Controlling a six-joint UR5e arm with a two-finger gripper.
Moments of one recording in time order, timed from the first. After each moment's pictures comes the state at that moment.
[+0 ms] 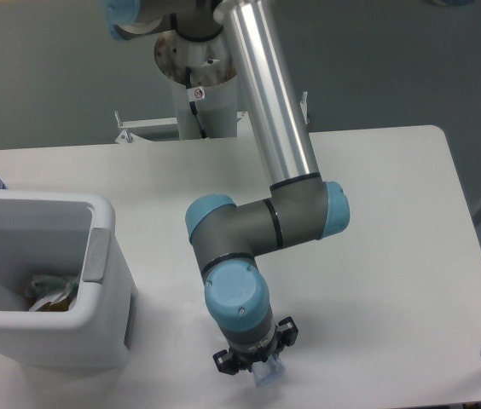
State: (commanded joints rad) arm 2.28 -2.29 -1.20 -1.02 1.66 -0.03
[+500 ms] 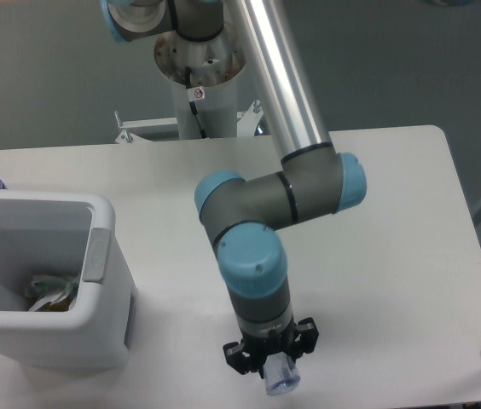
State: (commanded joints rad) arm 2.34 -2.20 -1.20 -0.91 1.53 0.16
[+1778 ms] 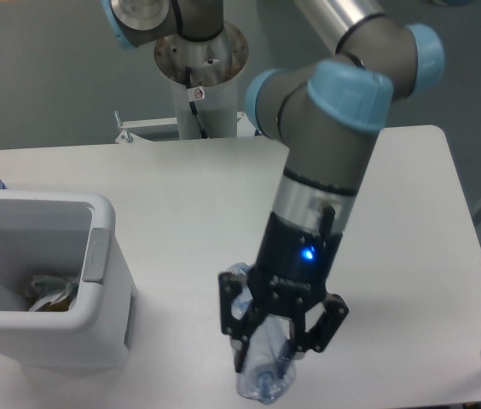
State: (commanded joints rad) arm 2.41 -2.03 -1.07 -0.89 0.91 0.27
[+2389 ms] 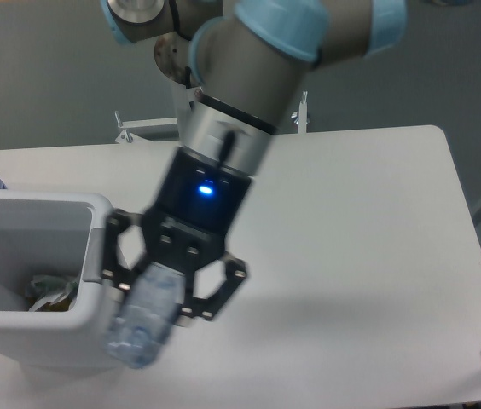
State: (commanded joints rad) arm 2.28 -1.96 -1.08 -0.88 0.85 0.26
